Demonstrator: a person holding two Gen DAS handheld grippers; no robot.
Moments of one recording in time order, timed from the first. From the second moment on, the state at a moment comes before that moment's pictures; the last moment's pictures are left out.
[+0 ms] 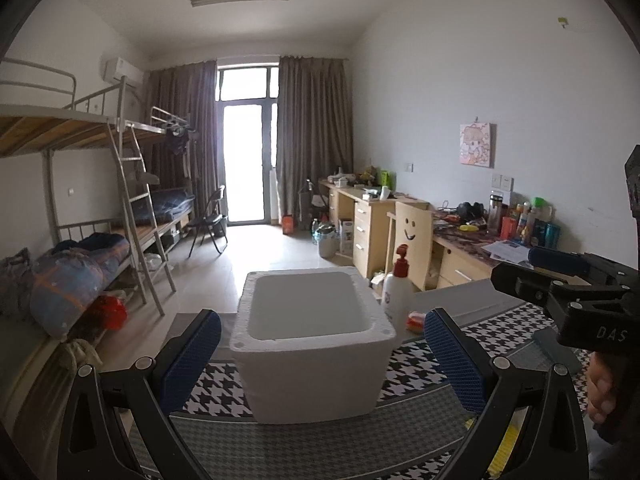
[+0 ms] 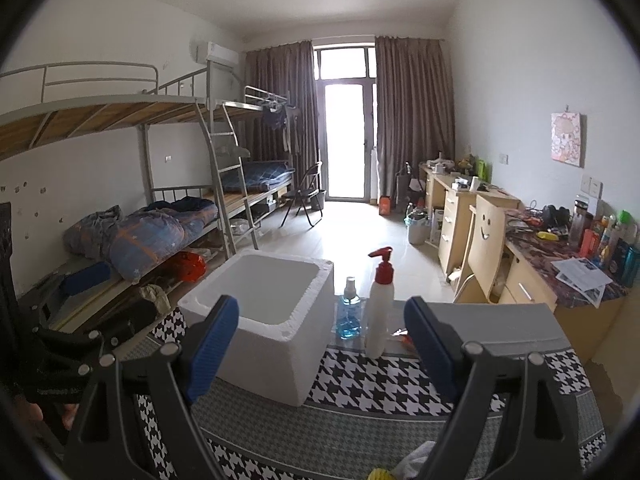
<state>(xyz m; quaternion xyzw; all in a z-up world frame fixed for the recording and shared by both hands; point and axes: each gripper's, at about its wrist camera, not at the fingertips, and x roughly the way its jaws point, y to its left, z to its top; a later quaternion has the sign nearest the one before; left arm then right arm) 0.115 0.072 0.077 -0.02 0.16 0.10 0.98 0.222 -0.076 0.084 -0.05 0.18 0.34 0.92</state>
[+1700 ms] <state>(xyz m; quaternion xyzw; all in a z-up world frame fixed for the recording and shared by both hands) 0.118 -0.006 0.039 -0.02 0.18 -0.02 0.98 0.202 -0.171 0.046 -0.04 0.17 0.24 0.95</state>
